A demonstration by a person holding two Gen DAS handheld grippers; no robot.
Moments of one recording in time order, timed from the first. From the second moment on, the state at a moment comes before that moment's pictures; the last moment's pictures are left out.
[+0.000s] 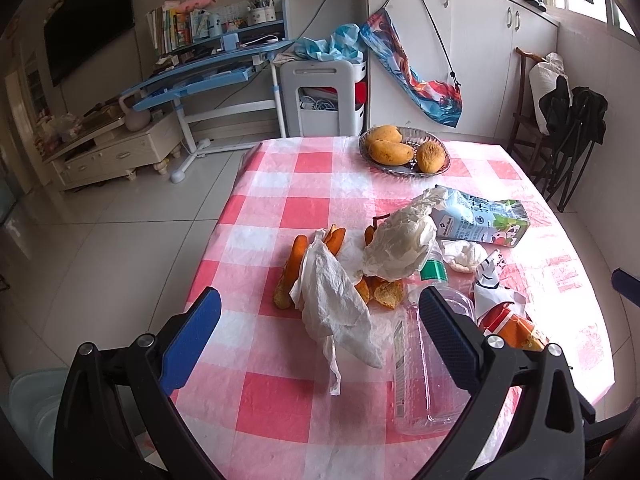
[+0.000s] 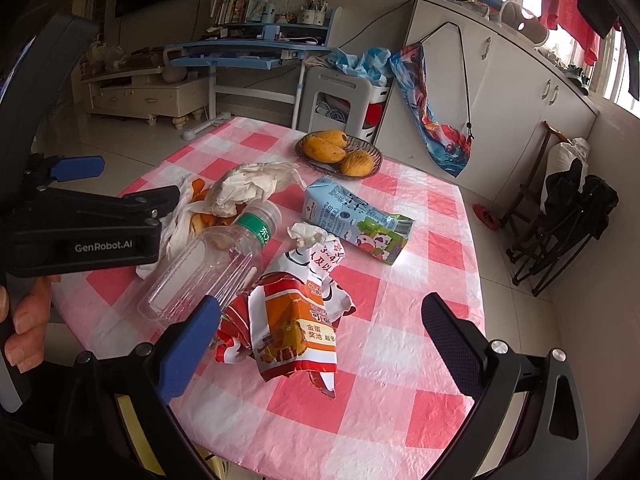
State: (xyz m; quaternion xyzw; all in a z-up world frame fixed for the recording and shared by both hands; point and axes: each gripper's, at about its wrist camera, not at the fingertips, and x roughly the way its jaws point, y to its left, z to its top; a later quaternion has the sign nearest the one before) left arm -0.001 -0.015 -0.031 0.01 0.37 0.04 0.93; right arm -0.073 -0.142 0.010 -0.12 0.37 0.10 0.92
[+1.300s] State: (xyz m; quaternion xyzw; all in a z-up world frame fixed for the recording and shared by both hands) left arm -0.011 0.000 -0.030 0.03 0.38 0.06 0.92; right arm -0.083 -0.119 0.007 -0.23 0.34 0.07 0.91
